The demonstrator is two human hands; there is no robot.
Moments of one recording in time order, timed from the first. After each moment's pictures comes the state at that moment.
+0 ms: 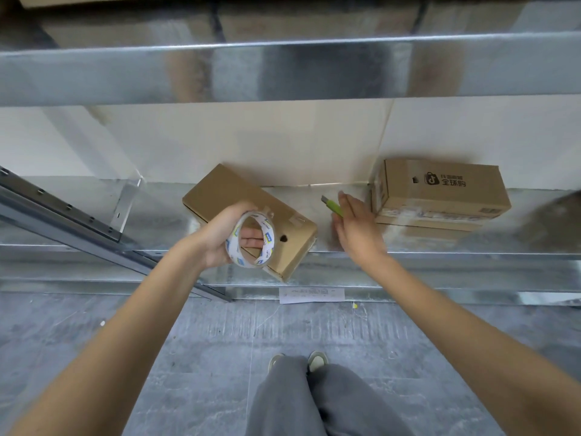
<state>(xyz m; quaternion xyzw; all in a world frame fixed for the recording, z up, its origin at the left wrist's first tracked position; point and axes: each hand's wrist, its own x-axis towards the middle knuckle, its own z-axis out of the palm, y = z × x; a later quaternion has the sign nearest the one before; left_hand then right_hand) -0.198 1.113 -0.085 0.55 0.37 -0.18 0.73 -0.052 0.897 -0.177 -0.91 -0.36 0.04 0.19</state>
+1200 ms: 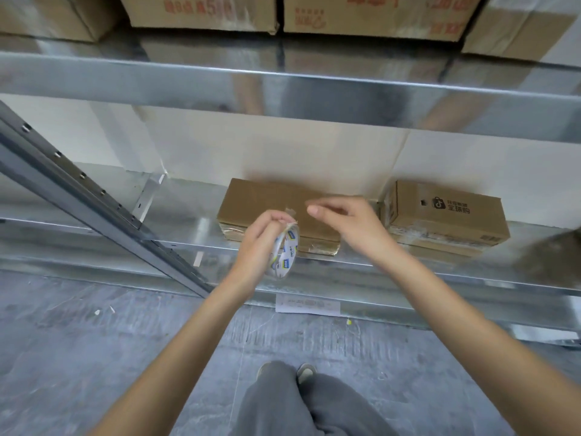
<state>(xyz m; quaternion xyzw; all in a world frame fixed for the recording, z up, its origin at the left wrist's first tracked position) -0.229 1.043 -0.051 0.67 0.33 0.13 0.65 -0.094 0.930 -0.045 -0.76 -0.31 0.26 0.51</state>
